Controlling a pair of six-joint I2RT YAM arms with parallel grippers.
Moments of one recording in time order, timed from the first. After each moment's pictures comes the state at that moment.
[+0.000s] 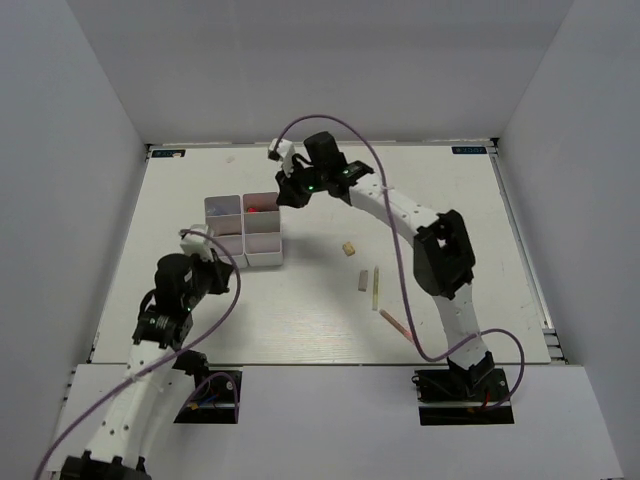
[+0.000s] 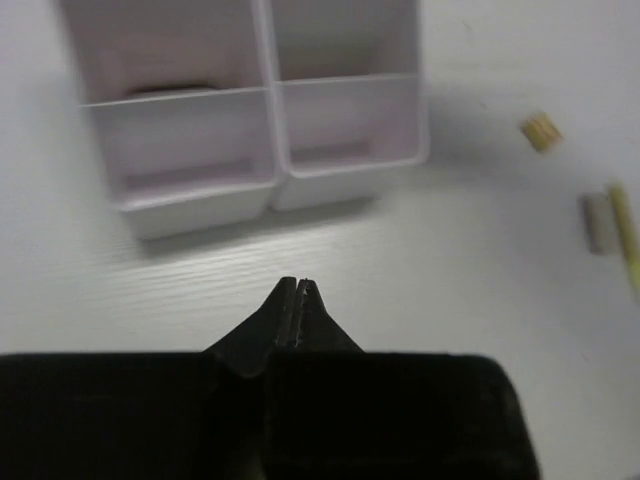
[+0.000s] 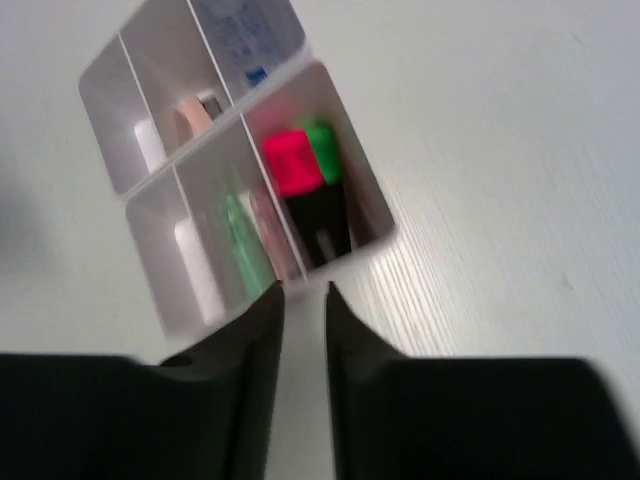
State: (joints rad) left arm -0.16 0.49 0.41 -0.32 0.10 -0.20; right arm 0.71 2.22 1.95 -0.29 -0.60 -0.27
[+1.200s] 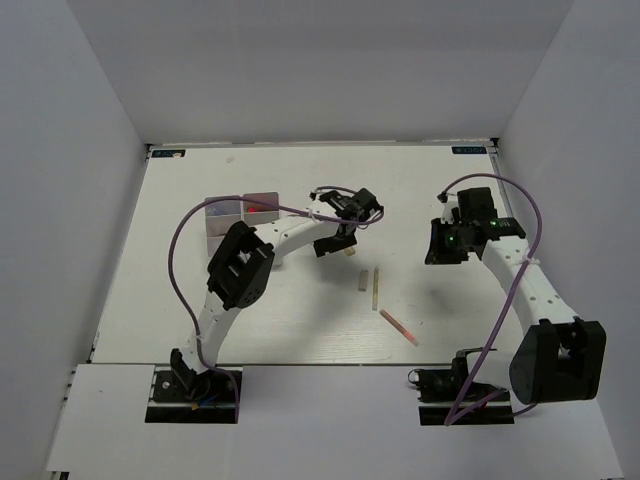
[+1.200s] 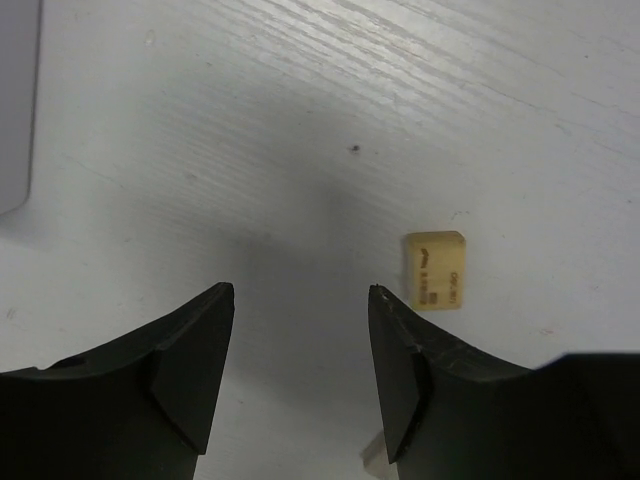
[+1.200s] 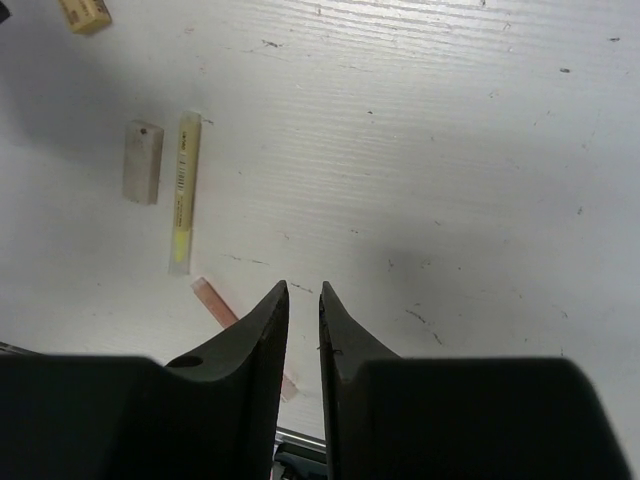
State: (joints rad) left arm -0.85 2.22 1.88 -1.04 -0.50 -1.16; right arm 0.12 1.25 0.97 -0.79 -0.24 0.08
